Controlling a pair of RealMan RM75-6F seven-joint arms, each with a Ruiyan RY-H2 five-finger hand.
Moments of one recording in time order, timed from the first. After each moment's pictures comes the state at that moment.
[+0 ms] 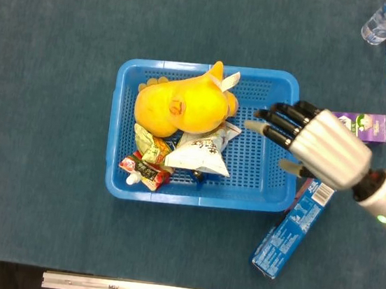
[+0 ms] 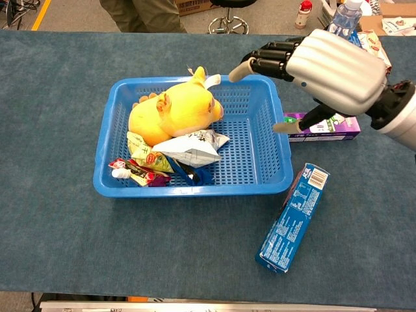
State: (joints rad) left arm -0.03 -1.12 -0.08 -1.69 1.38 1.53 0.16; right arm 0.60 -1.36 0.09 -1.51 -1.94 1.25 -0.06
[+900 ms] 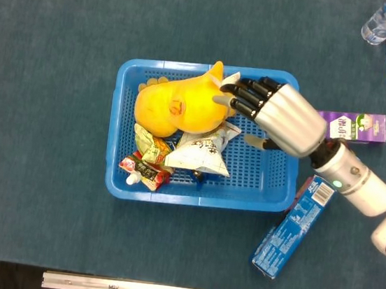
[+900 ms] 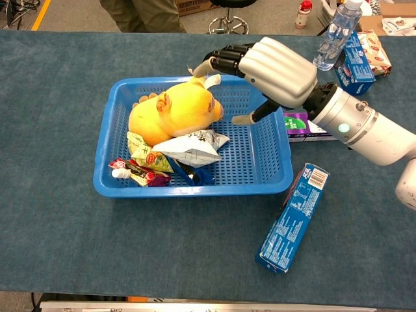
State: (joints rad) left arm -0.03 -1.11 -0.08 -1.69 1.38 1.53 0.16; right arm 0.74 -1.69 0.09 -1.05 -1.88 1.32 0.14
